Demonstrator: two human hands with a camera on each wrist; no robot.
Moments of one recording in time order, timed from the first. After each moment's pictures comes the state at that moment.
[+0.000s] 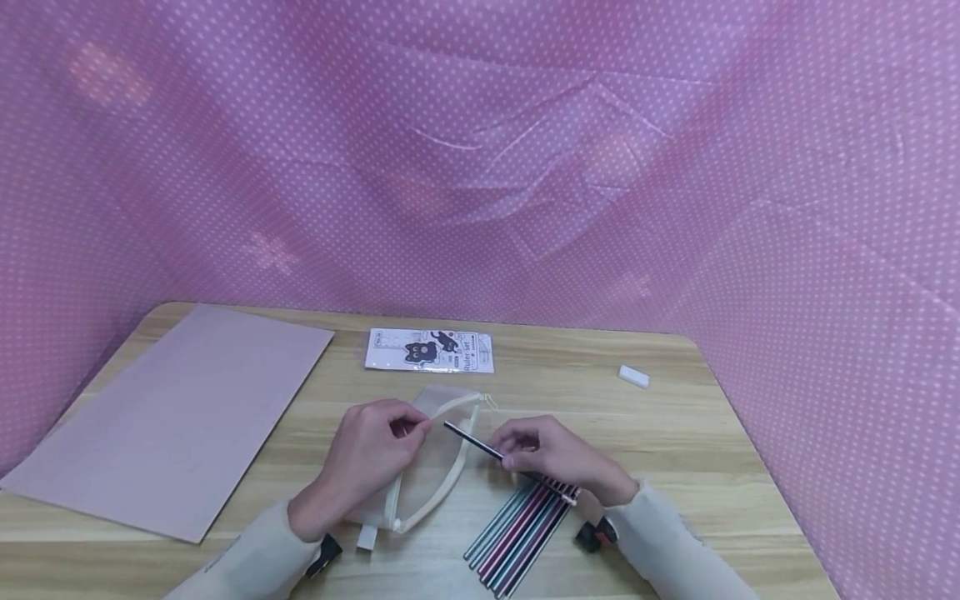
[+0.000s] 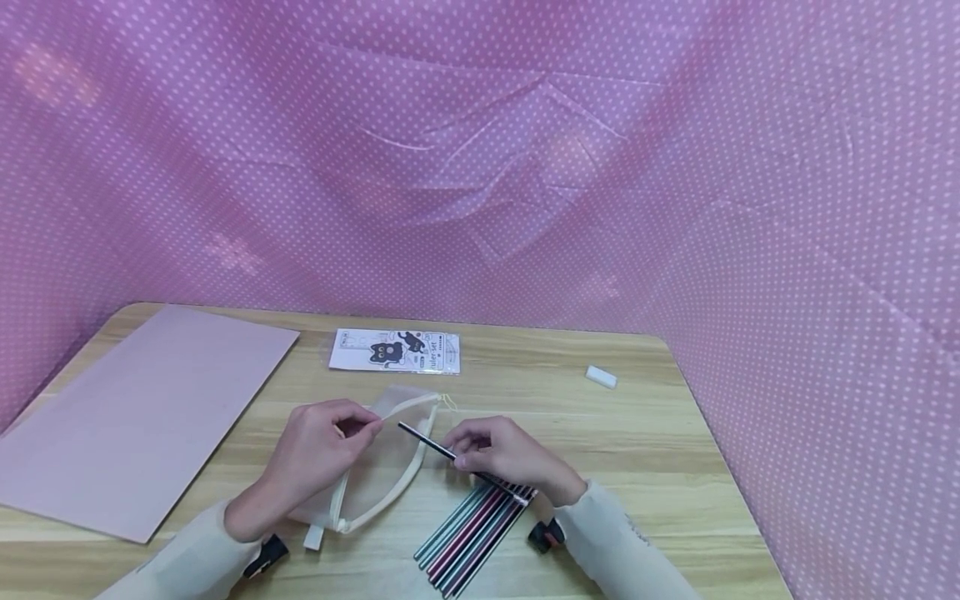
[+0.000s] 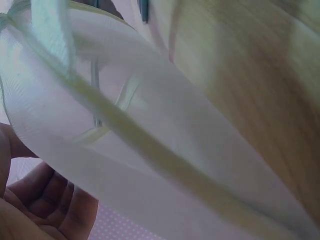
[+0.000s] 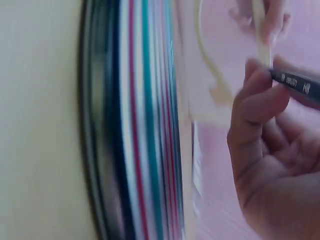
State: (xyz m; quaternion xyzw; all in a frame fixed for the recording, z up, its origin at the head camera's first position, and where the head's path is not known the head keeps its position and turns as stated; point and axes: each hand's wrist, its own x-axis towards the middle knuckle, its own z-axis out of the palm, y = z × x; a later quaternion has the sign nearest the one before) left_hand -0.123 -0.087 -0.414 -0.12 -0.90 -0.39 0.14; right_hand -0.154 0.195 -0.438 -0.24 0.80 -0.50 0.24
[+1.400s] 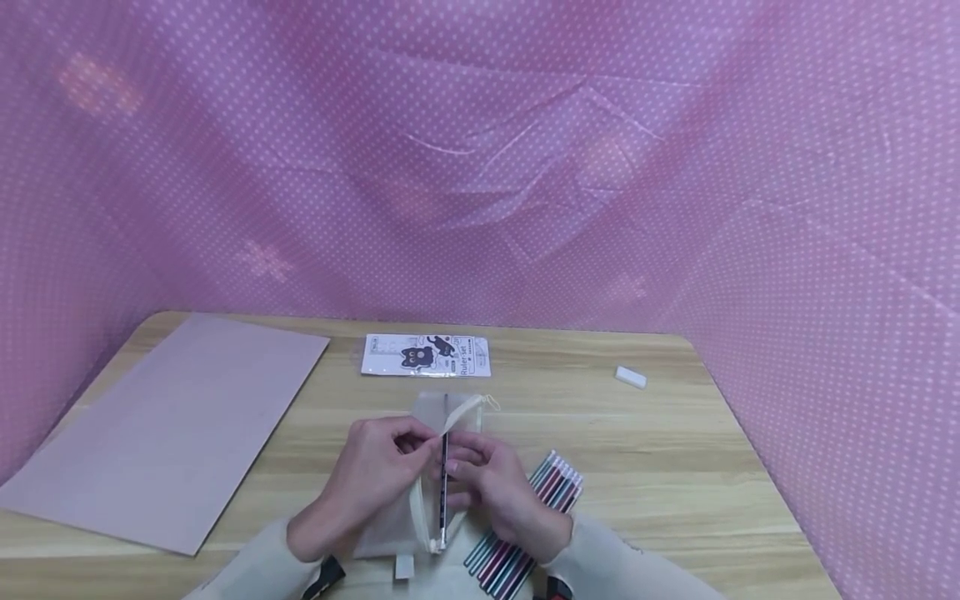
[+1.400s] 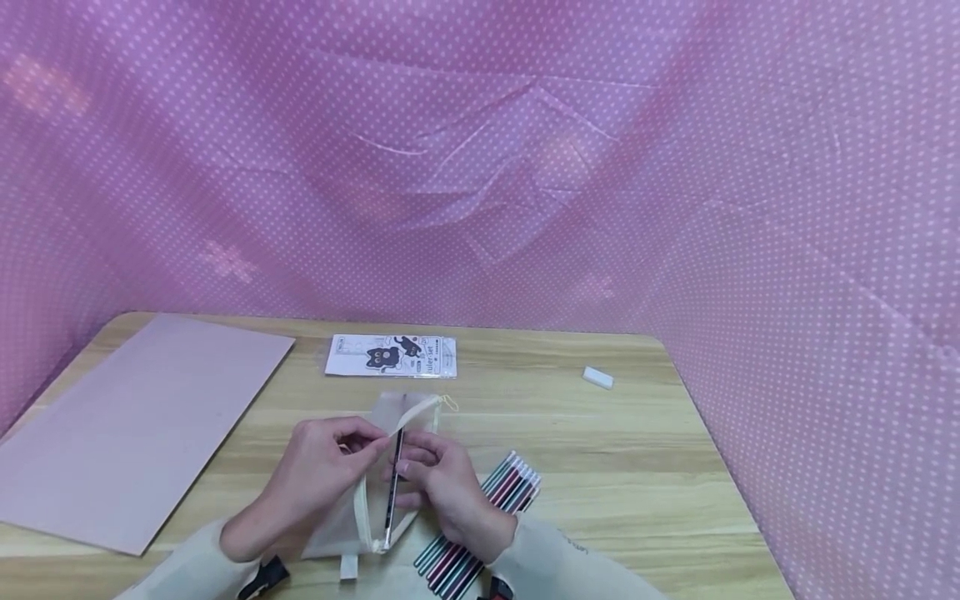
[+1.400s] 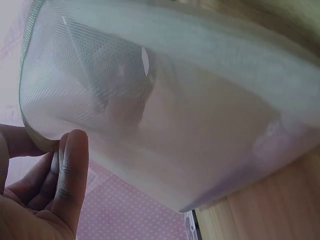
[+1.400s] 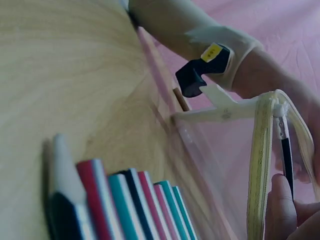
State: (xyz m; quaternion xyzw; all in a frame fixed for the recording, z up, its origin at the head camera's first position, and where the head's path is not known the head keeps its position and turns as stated) left_hand -0.112 -0.080 -0.407 -0.12 -0.87 -0.48 0.04; right_hand -0.109 0.104 -0.444 0.05 0.61 -0.76 0.22
